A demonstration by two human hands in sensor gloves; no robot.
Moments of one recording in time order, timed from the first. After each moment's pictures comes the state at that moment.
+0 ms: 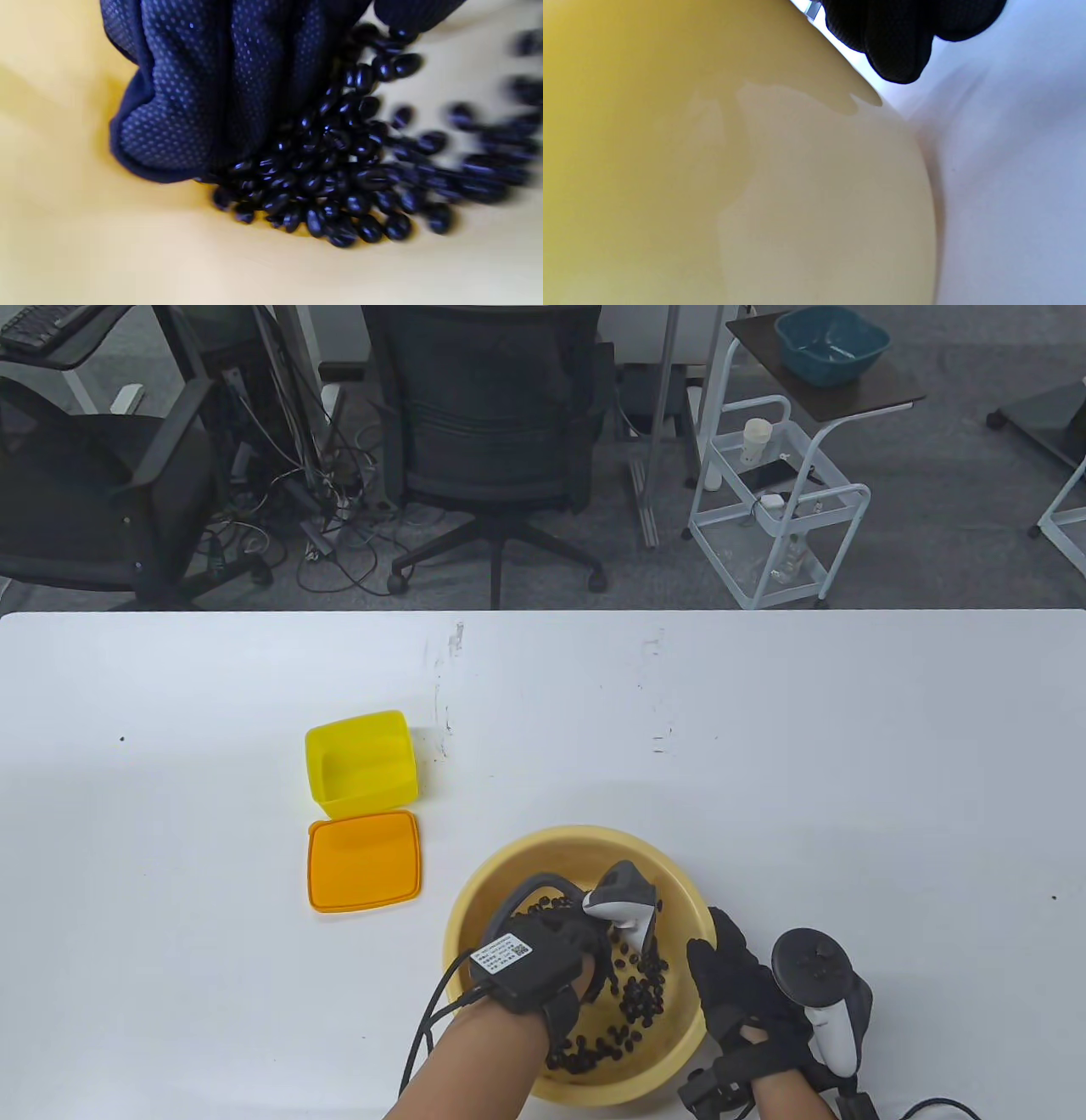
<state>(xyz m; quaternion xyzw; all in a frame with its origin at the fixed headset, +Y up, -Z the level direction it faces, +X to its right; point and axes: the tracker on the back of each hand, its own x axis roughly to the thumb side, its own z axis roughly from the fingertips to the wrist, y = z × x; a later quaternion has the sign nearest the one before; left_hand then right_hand) 0.007 -0.766 -0.269 -0.55 -0.15 -0.21 0.80 0.192 -0.766 -0.197 -0.05 0.13 0.84 0.52</state>
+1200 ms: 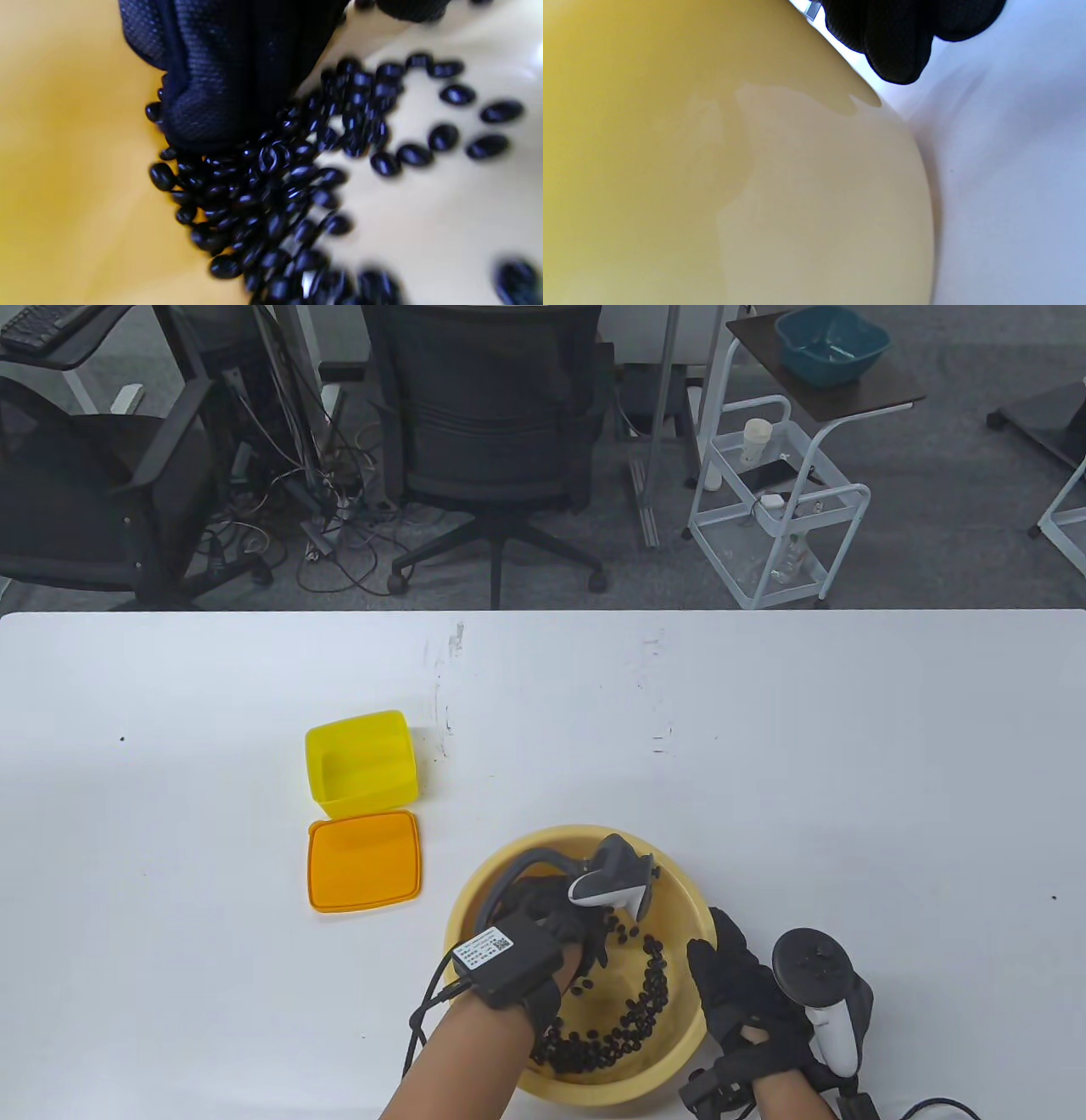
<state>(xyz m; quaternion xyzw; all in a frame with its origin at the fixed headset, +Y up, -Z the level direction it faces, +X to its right) 0.002 -0.748 -0.294 -0.42 -0.11 -0.24 0.87 0.193 -0.765 -0.197 -0.05 0.13 0.84 0.52</state>
